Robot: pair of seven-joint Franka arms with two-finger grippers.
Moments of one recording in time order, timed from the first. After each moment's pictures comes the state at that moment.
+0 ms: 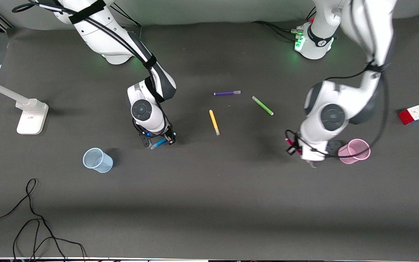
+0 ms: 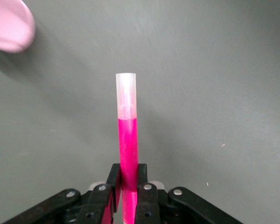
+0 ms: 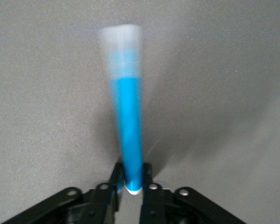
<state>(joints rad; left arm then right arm) -0.27 0.34 -0.02 -1.85 -0.01 2.11 -0.96 0.57 0.53 -0.02 -2.05 0.19 2.52 1.57</state>
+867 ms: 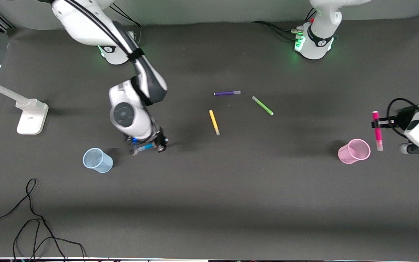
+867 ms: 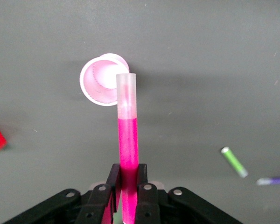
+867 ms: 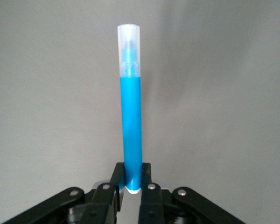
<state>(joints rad) 0.12 0.23 -0.01 -1.64 -0.05 1.60 0.11 0.56 0.44 -0.14 -1.77 0.19 2.13 1.61</state>
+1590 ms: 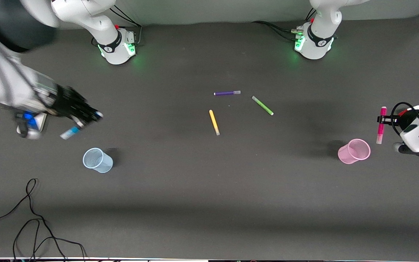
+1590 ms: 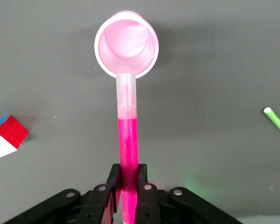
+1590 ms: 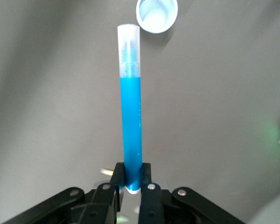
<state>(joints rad) 0.15 0.35 -0.02 -1.57 0.05 1.46 0.20 0.35 0.16 -0.22 -1.43 0.25 1.44 1.09</state>
